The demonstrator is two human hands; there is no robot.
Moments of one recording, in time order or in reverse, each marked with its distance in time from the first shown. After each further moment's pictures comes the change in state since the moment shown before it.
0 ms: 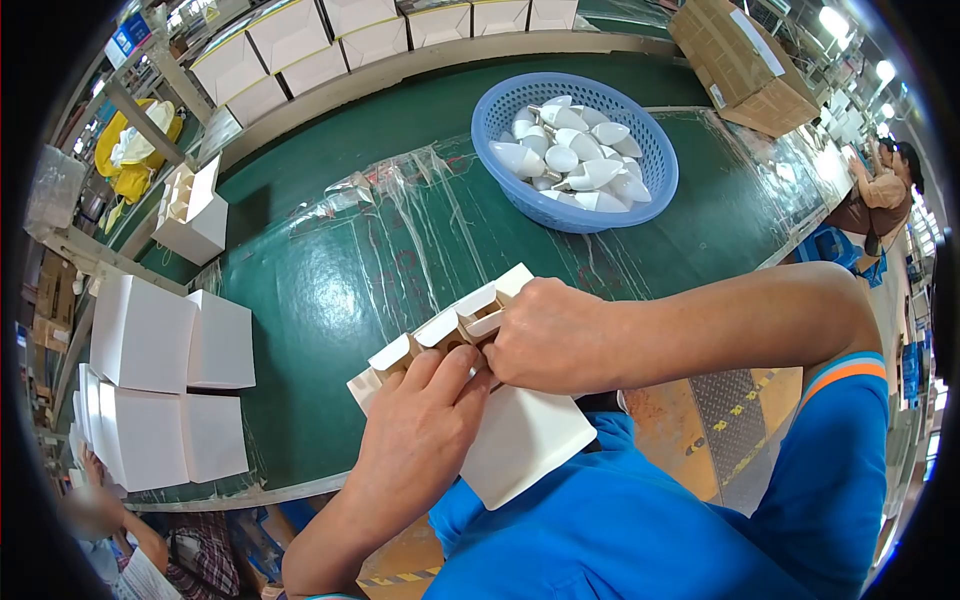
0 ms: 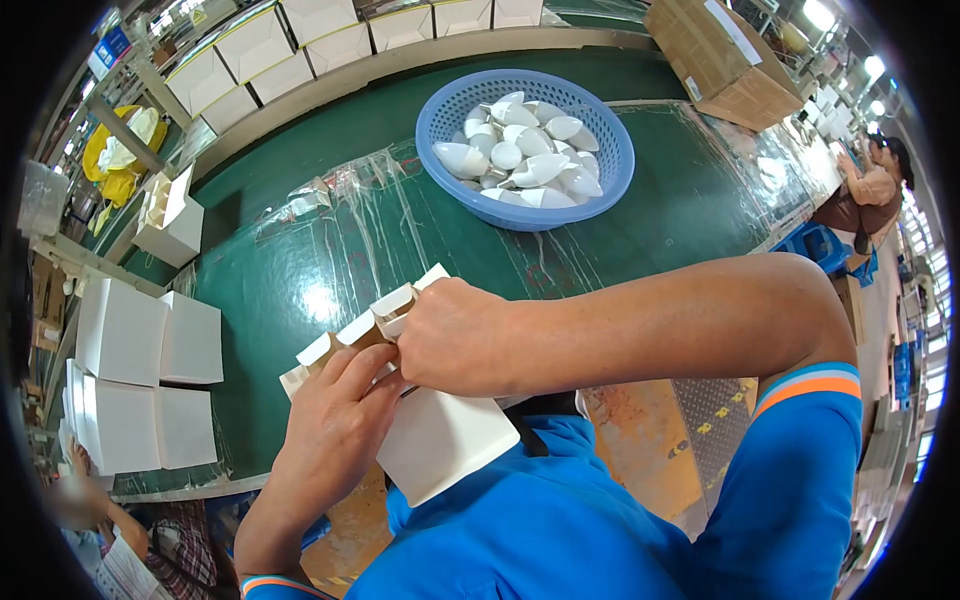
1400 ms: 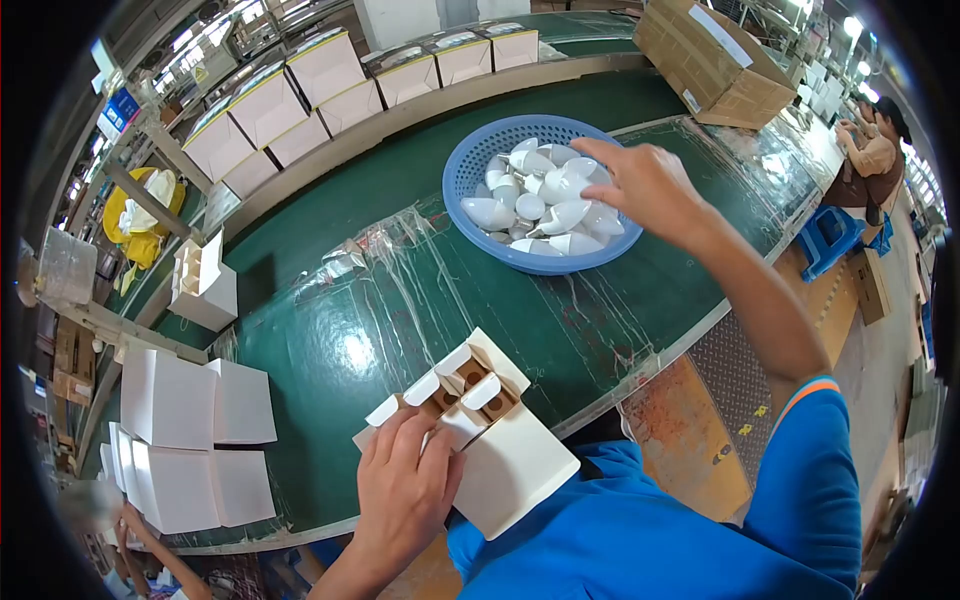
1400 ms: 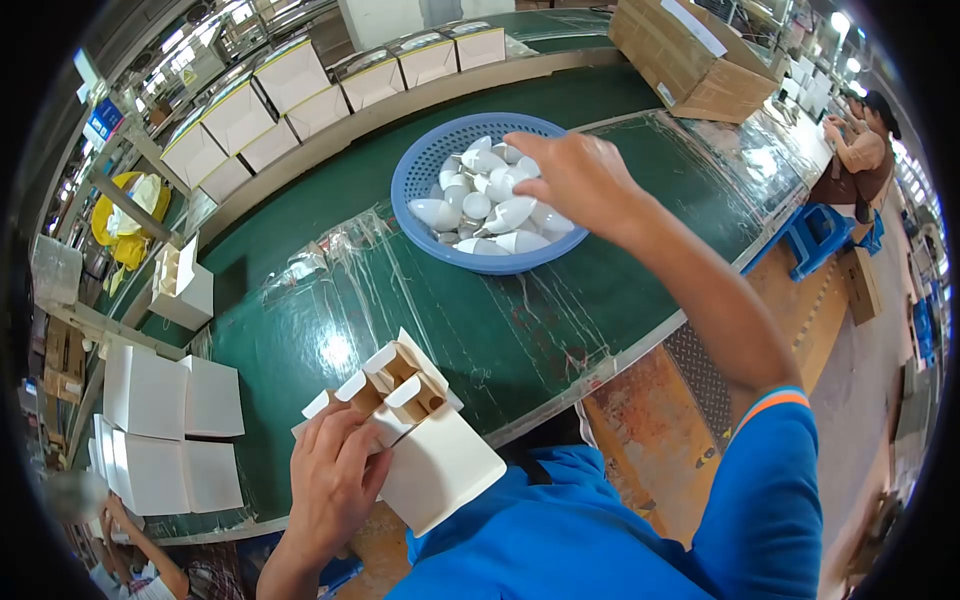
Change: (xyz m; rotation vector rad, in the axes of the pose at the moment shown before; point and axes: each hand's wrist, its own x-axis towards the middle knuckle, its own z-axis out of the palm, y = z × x) left_hand -0.011 0.009 0.001 0.062 0.121 -0.104; right_hand -0.099 0.116 -0.023 -0.058 0.604 0.904
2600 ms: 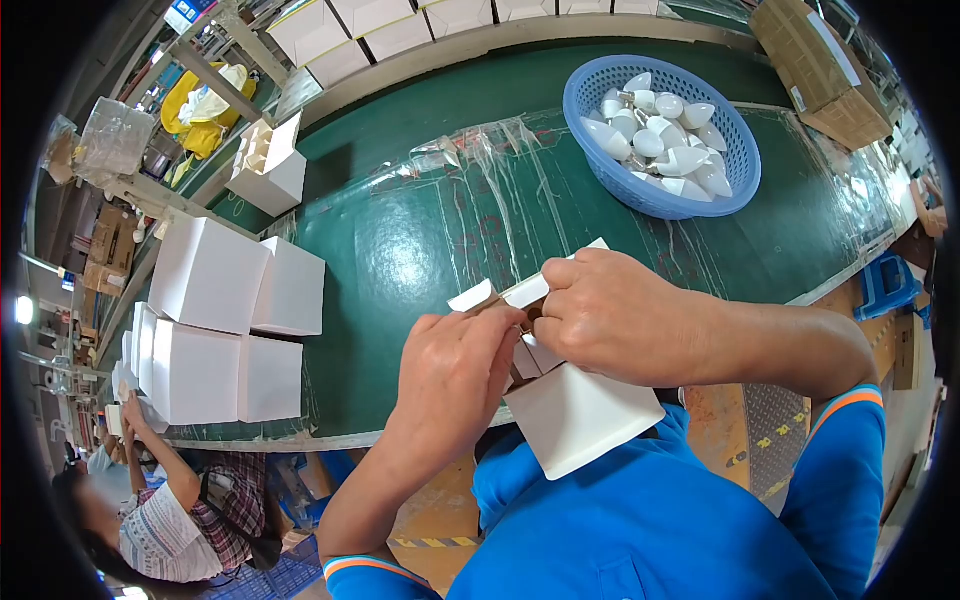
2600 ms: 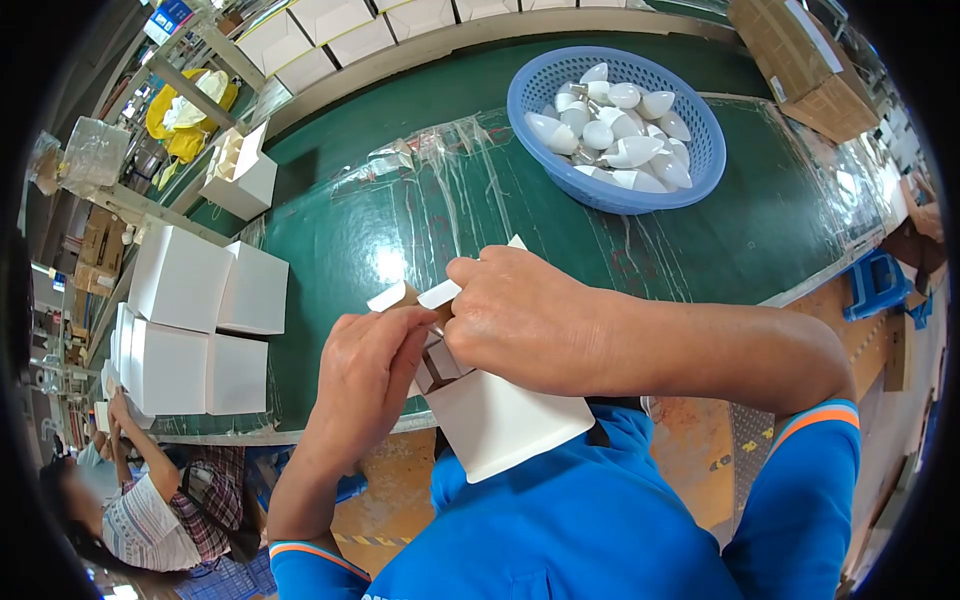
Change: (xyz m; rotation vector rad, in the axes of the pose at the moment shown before) left_hand 0.004 -0.024 0.000 -0.144 0.169 -0.100; right_hand -0.042 -0.156 0.028 0.330 -0.491 -0.849
